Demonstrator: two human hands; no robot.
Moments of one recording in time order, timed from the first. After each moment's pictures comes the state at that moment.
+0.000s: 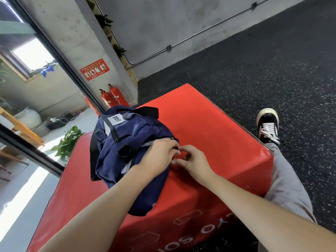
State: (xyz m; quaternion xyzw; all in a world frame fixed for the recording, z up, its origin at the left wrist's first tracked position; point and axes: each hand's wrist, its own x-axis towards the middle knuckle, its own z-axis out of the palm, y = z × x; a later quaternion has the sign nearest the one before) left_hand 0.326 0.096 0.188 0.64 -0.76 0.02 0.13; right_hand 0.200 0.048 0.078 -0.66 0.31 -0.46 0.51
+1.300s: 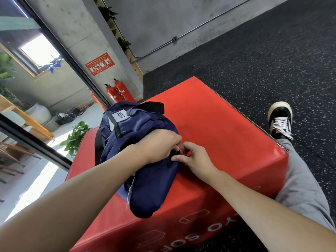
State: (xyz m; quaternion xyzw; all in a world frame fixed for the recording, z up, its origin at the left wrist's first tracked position) left_hand 0.333 0.081 0.235 0.57 -0.81 0.04 -0.13; right_hand 0.219 0.039 0.078 -0.67 0.26 -0.46 0.52
